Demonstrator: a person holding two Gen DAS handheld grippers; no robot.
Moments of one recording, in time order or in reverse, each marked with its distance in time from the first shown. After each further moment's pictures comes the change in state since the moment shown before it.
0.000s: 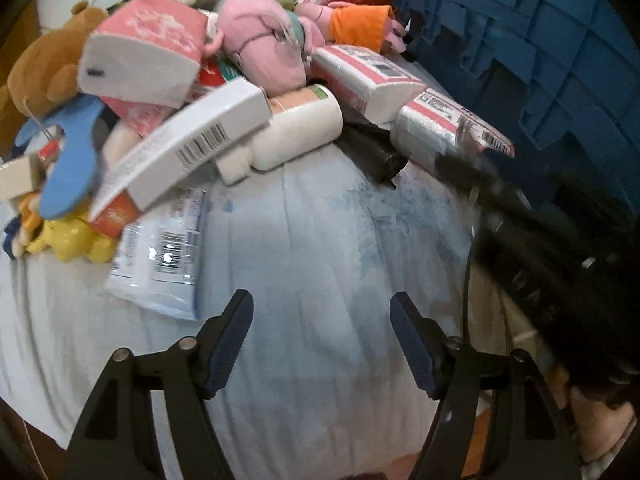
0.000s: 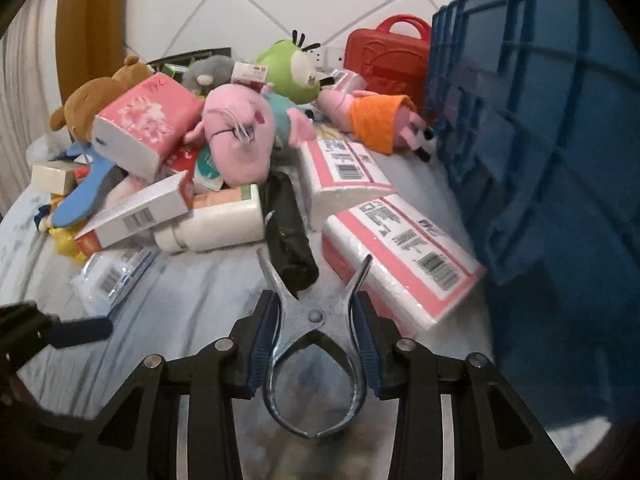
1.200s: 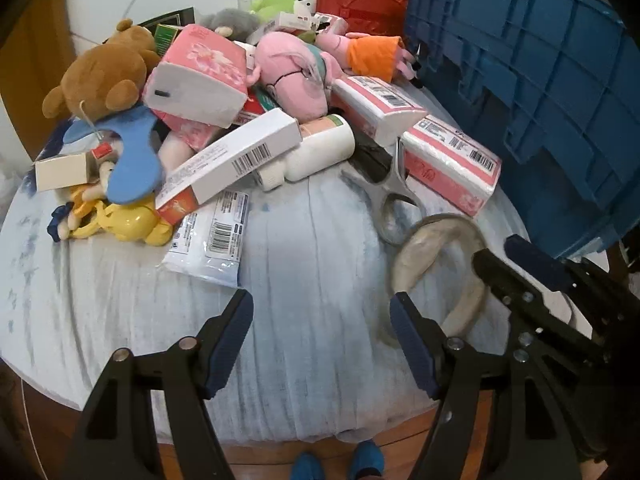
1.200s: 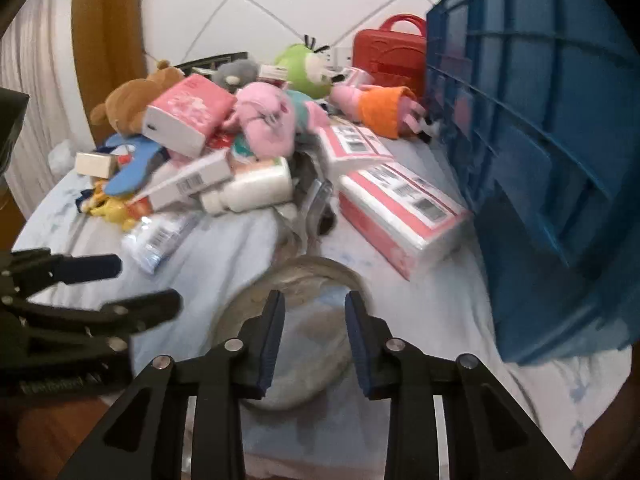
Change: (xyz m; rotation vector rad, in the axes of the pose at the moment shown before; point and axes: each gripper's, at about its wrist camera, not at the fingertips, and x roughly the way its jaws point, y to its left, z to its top) left arm -0.065 0.007 -0.020 -0.014 -0.076 0.056; right arm -0.059 -0.006 -0.035 0.029 0.035 0.067
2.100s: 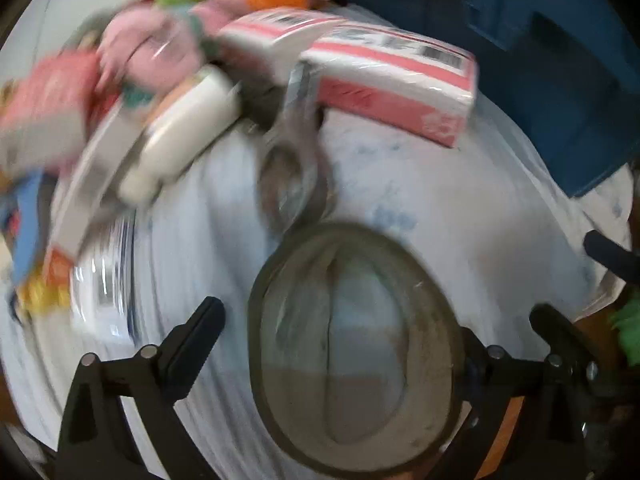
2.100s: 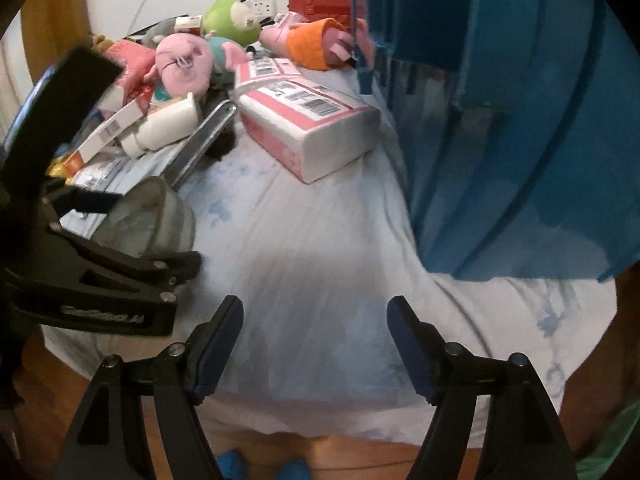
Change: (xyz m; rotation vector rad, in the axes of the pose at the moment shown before) left arm 0.083 -0.062 0.009 0.222 0.180 -0.001; right arm 0.004 -0.066 -0.053 0.091 0.176 -0.086
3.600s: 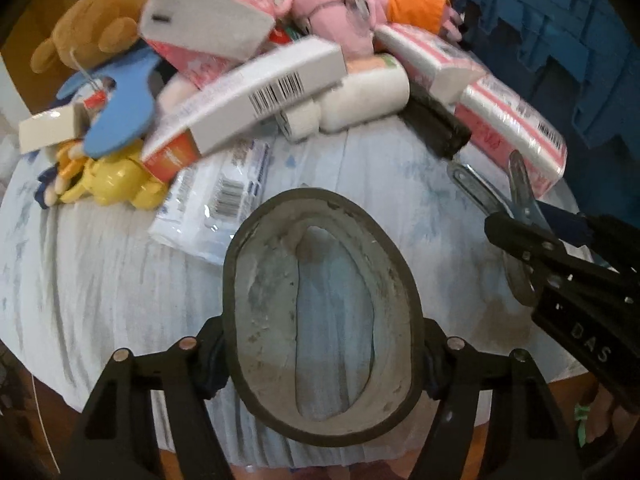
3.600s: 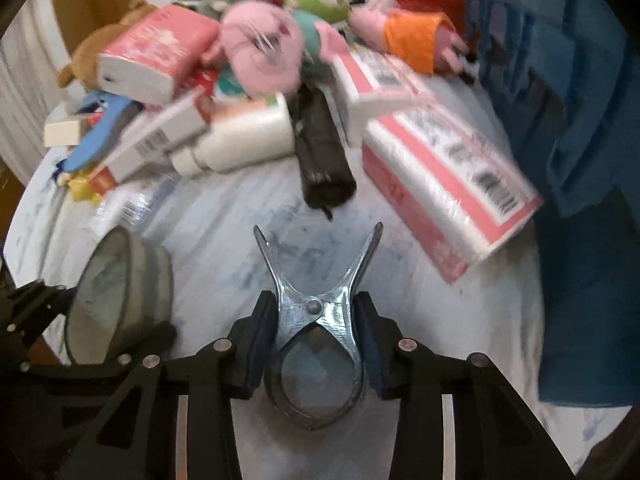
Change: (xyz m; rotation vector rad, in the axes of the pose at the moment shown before) left arm -0.035 0.016 -0.028 -0.293 -0.048 0.071; right arm 0.051 0.083 0.077 -0.148 0.080 0.133
